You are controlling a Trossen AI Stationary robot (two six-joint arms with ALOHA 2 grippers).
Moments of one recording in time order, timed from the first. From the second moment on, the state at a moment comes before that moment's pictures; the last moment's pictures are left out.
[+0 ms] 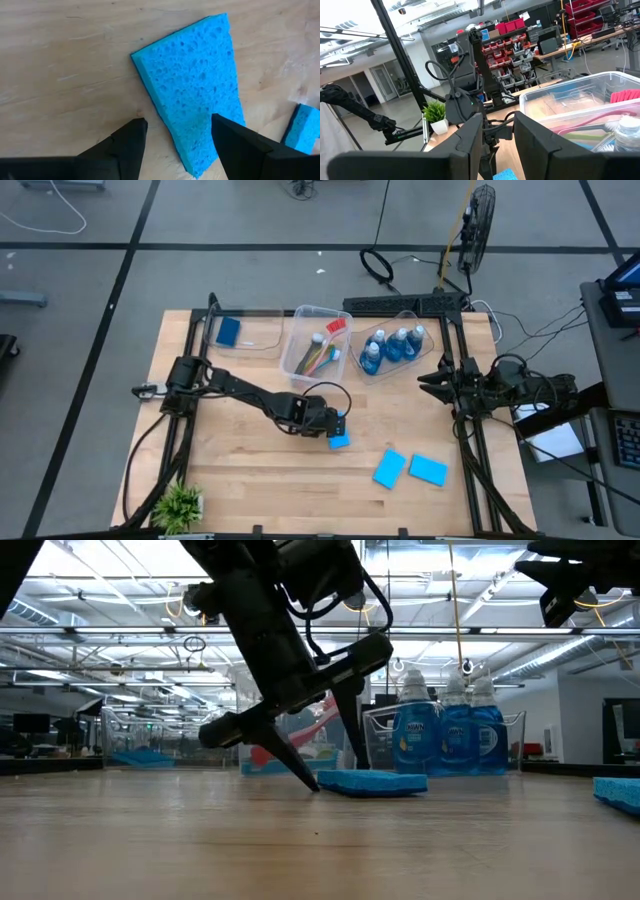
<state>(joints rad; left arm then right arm) -0.16 2.05 1.29 -0.35 -0.02 -1.60 0.12 0.01 0.29 -0.17 0.13 0.34</state>
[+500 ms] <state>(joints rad) -0.15 2.05 1.28 -0.47 0.00 -1.56 0.12 0.01 0.29 -0.17 0.13 0.34</state>
